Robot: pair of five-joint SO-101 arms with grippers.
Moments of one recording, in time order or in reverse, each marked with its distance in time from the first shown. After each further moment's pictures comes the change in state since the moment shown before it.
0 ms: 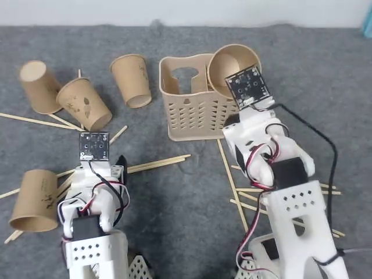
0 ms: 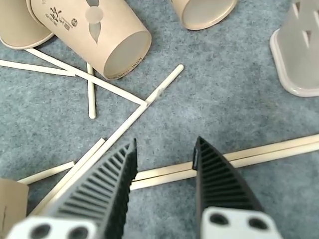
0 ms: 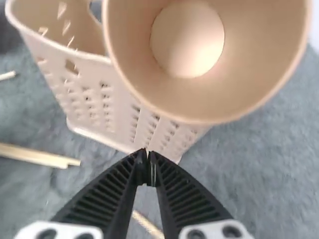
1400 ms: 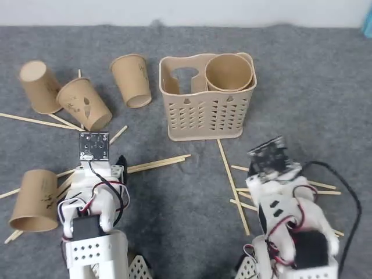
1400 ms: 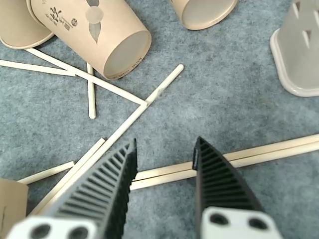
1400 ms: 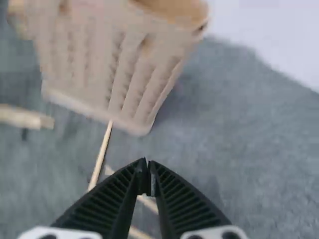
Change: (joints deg) left arm 0.0 0.0 0.0 0.0 0.0; right arm 7.9 -42.8 22.0 19.8 13.0
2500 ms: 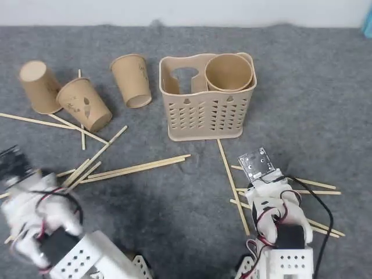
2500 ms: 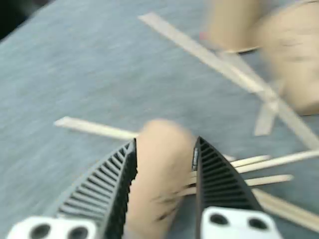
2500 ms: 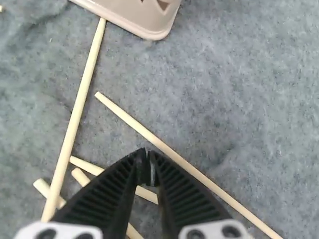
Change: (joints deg) left arm -40.4 0.0 -13.5 7.9 -3.1; right arm 6.4 -14.2 34.1 -11.2 3.1
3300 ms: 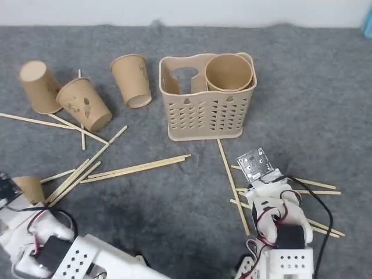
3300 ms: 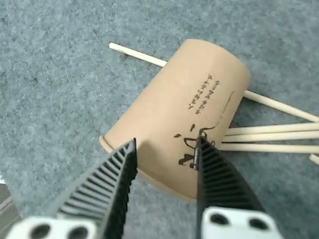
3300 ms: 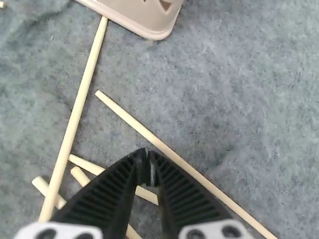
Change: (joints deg) left arm -14.0 -0.8 8.5 1.2 -5.8; right arm 0.0 0.0 0.0 0.0 1.5
